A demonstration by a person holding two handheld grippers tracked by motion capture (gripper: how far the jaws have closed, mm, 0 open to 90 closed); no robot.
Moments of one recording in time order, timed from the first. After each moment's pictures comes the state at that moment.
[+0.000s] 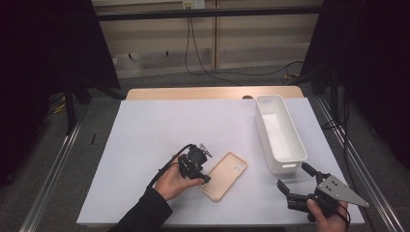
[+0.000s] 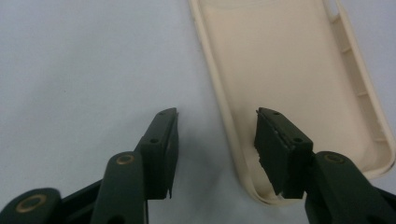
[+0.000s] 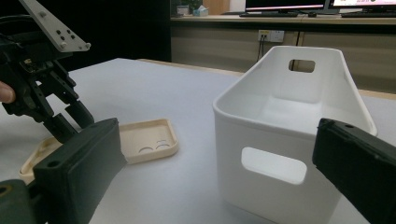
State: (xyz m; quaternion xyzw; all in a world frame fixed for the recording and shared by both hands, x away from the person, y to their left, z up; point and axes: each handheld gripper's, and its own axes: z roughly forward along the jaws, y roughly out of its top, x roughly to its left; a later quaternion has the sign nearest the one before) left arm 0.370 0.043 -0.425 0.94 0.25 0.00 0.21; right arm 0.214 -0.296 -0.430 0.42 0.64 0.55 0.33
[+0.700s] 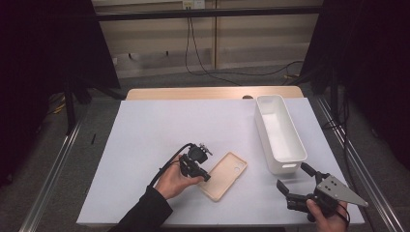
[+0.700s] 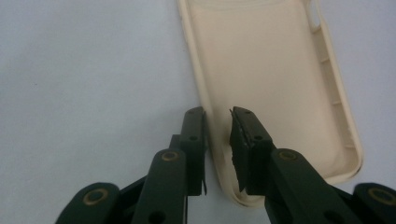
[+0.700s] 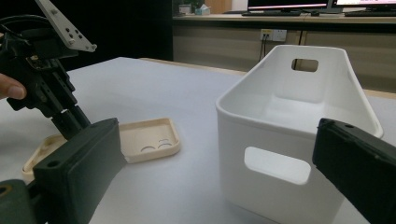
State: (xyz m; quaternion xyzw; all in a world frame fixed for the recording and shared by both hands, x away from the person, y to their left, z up) left arm 0.374 0.042 -0.425 0.93 0.28 -0.05 0.22; right arm 0.215 -0.295 -0.430 0.42 0.64 0.55 0.32
